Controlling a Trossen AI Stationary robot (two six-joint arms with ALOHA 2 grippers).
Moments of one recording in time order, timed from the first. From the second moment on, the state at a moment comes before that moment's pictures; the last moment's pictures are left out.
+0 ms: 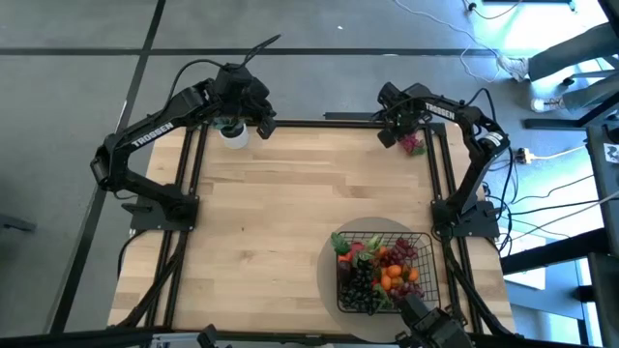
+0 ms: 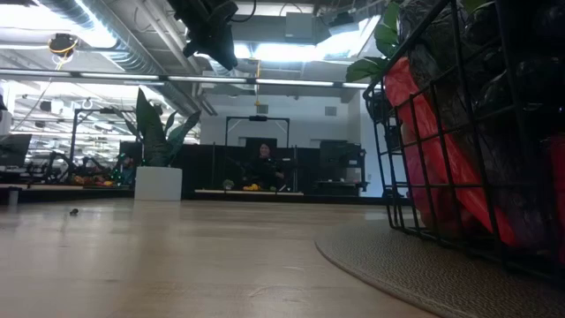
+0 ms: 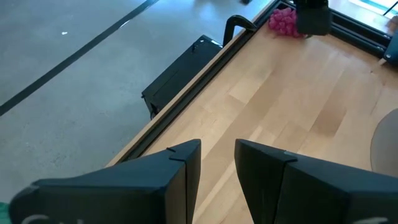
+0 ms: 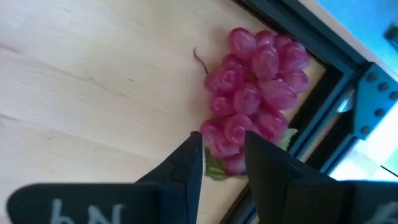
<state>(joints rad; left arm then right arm) 0.62 1.35 1.44 -0.69 -0.04 -0.07 -0.95 1.80 1.31 -1.12 0.24 0.13</state>
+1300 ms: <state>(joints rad) 0.62 1.35 1.44 -0.69 -0.04 -0.08 -0.98 1.84 1.28 -1.09 0.28 0.26</state>
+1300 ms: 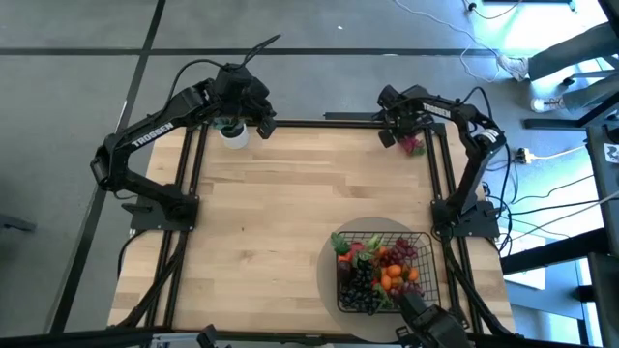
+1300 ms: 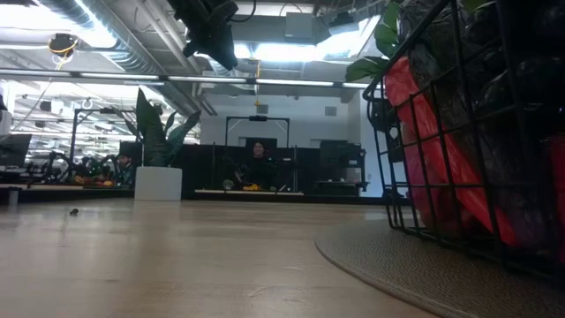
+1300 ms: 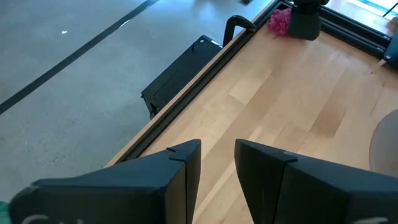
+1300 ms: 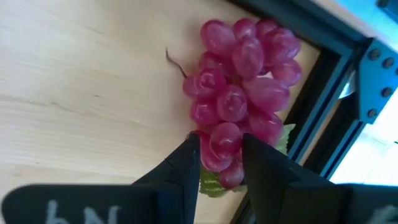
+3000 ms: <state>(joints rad) 0.57 1.35 1.44 -0.72 -0.04 -0.01 -0.66 1.63 1.71 -1.57 0.31 0.18</state>
